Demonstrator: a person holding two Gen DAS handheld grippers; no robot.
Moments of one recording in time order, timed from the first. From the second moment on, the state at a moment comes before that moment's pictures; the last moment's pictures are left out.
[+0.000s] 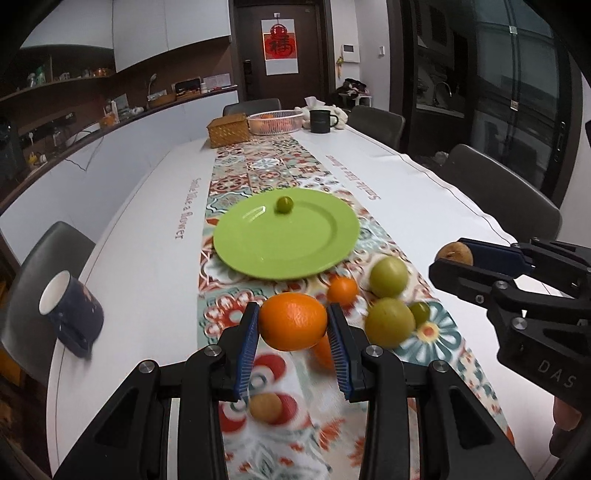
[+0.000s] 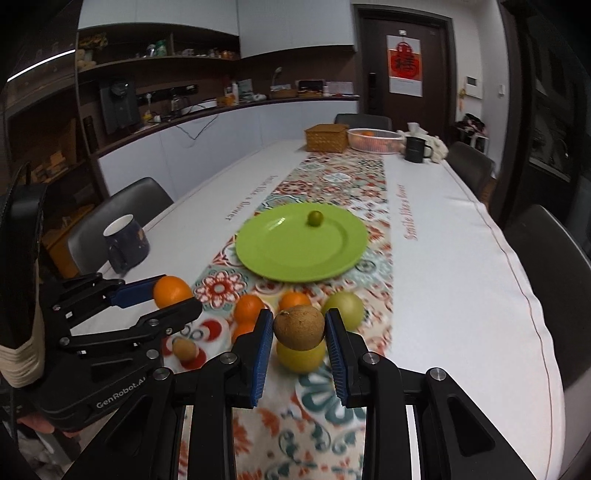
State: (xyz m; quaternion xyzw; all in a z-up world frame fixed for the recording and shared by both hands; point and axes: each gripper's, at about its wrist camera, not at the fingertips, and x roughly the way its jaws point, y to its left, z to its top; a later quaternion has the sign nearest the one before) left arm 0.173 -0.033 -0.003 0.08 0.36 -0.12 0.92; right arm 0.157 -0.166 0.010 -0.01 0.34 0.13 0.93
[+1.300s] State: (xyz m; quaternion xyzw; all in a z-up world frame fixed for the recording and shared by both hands) left arm 0.265 -0.016 -0.018 0.08 0.38 -0.07 0.92; right arm 0.287 -0.168 -0.021 0.00 0.38 0.09 0.92
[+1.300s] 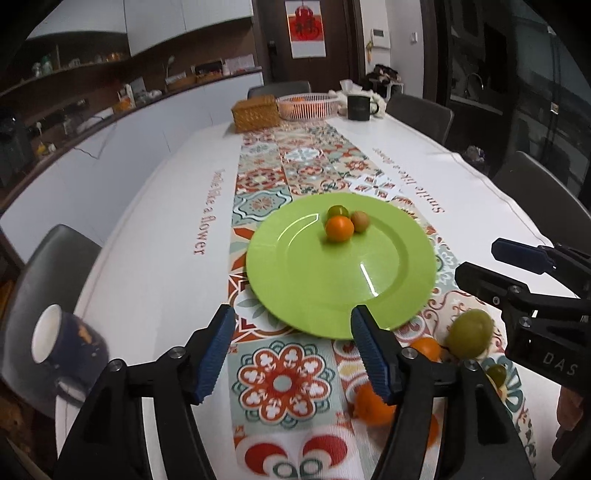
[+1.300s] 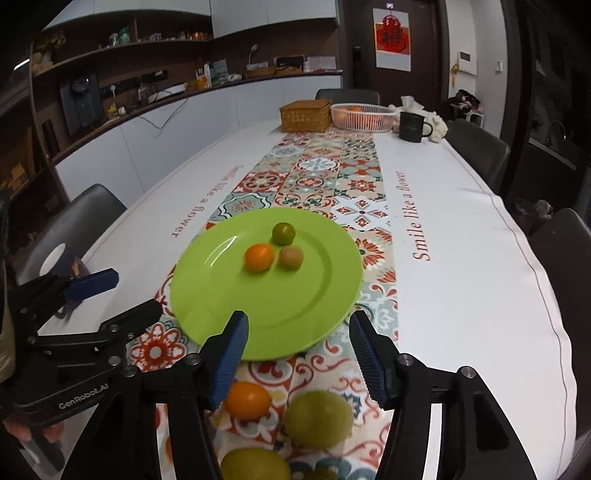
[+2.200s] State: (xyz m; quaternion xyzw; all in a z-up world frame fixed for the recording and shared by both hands) left arm 0.141 0.000 0.017 0.06 0.32 -0.05 0.94; right arm 0.156 -0.163 0.023 -0.03 0.30 0.08 0.95
